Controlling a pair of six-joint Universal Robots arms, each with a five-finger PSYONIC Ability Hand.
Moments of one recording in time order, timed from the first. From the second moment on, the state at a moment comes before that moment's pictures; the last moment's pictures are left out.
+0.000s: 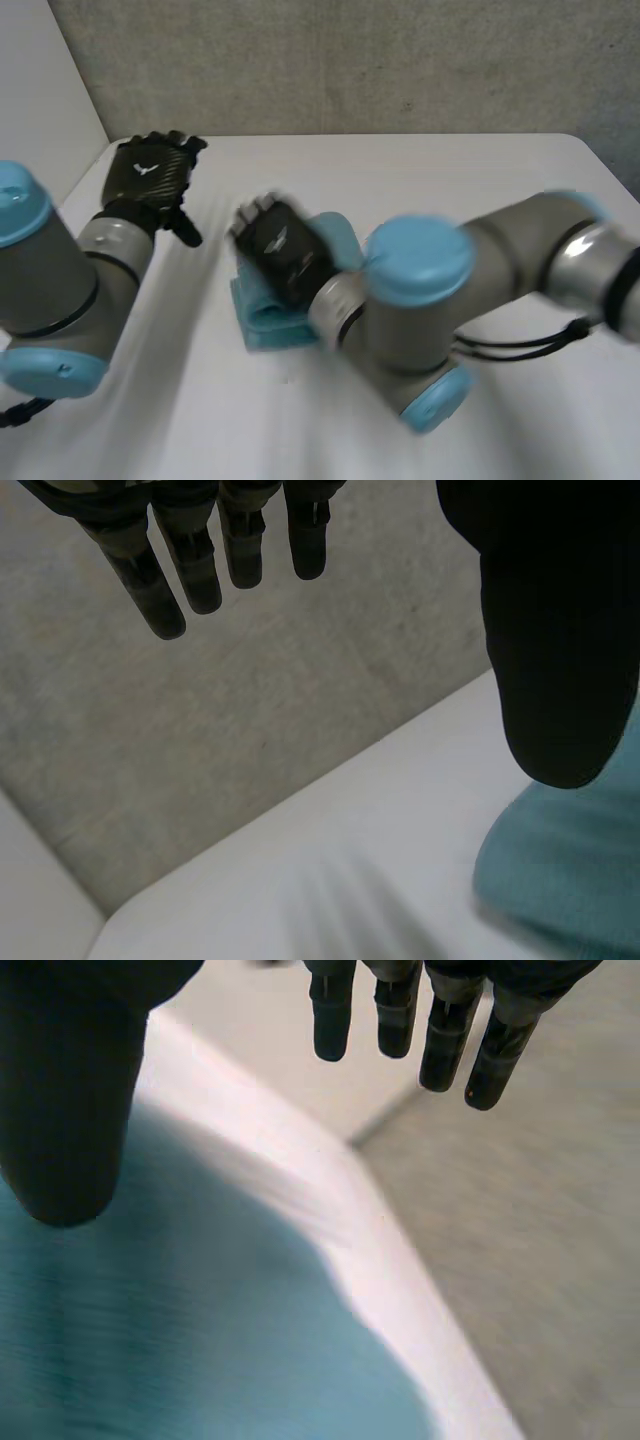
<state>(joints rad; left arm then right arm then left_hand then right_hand) 4.31 -1.85 -1.61 3.46 -1.63 3.37 2.37 -0.89 1.18 -0.21 1.41 2.59 0.21 0.21 0.23 0.21 0.05 0.21 0.23 0.23 0.24 0.08</state>
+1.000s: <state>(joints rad) 4.19 -1.85 -1.29 3.02 -1.72 3.23 2.06 -1.05 0.83 0.29 1.55 3.06 0.21 0.21 0.23 0.21 0.05 0.20 0.22 0.22 0.23 0.05</state>
